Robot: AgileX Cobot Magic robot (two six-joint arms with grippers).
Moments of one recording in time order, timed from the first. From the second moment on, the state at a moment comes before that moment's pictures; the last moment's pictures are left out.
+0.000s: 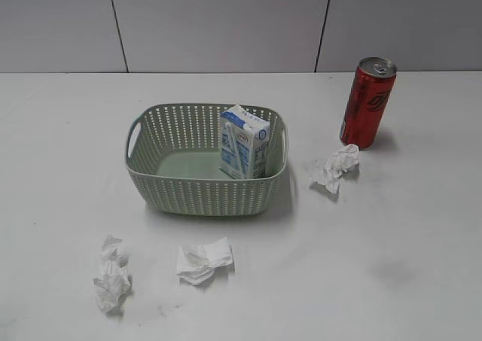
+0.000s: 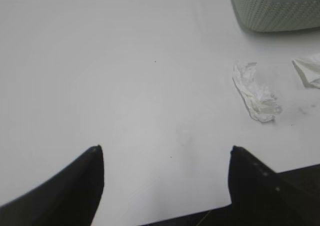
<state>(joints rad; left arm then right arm) -0.34 0.41 -0.60 0.01 1.14 -0.08 0.20 0.26 -0.62 0.08 1.05 -0.01</state>
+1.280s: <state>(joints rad) -0.34 0.17 -0.48 -0.03 1.09 0.04 0.20 0.18 -0.50 0.12 1.05 -0.08</state>
